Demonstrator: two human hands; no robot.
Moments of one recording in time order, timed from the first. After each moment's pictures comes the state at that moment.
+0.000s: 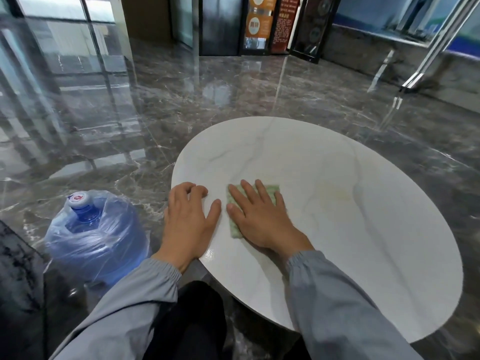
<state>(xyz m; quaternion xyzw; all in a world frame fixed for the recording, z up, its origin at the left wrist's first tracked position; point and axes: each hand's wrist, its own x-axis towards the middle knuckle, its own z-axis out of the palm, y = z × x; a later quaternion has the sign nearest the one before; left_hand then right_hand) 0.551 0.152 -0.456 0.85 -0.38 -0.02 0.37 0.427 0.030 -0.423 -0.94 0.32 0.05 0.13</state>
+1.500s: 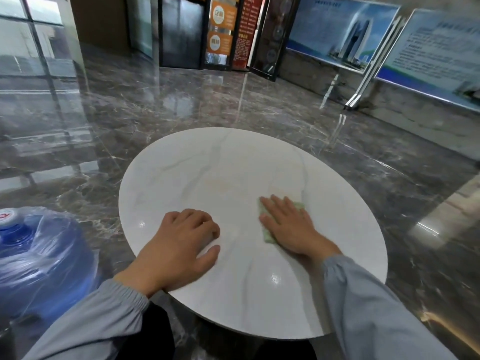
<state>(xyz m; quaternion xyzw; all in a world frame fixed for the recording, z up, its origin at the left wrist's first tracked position) 0.506 0.145 -0.438 0.70 -0.67 -0.01 0.25 0.292 -0.071 -0.429 -0.89 0.44 0.06 0.10</state>
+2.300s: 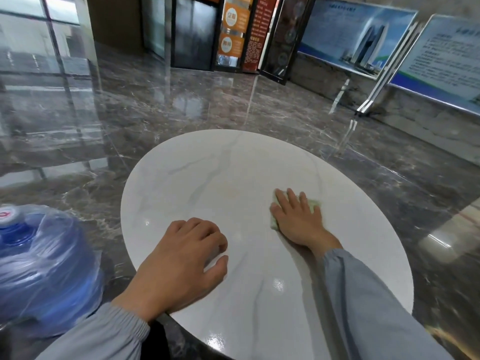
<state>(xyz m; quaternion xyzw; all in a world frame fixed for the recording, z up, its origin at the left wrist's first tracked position) 0.503 0.144 -0.445 0.70 -0.66 0.03 0.27 0.331 -0.112 -0.435 -0.85 0.51 0.04 0.12</state>
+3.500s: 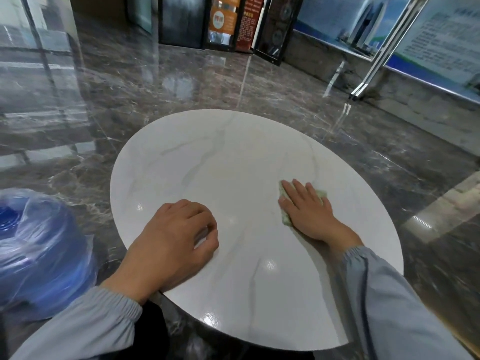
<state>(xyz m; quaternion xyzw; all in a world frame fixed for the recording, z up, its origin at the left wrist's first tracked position) 0.508 0.144 -0.446 0.70 -0.64 0.01 0.33 0.293 -0.098 -0.422 -0.86 0.49 0.06 0.09</state>
